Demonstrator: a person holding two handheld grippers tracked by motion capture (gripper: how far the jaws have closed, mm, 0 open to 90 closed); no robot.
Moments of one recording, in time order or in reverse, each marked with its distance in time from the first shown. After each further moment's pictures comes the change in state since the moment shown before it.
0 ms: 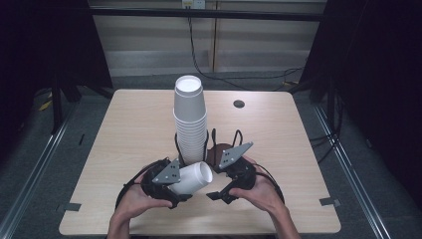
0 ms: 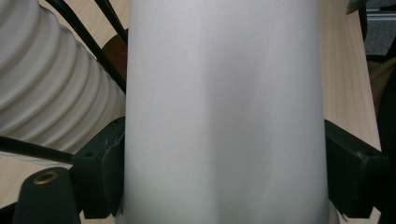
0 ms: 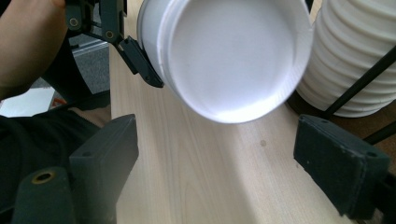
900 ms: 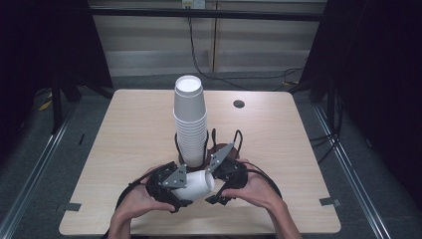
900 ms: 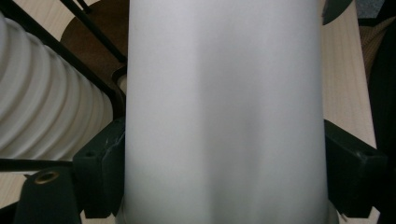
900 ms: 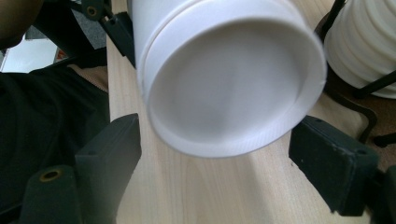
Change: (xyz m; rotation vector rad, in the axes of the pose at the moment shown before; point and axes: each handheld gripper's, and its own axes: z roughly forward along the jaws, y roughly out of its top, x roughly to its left) left arm -0.006 0.004 0.012 0.116 -0.065 0.067; right arm -0.005 0.010 0.023 0.205 0.054 -0.043
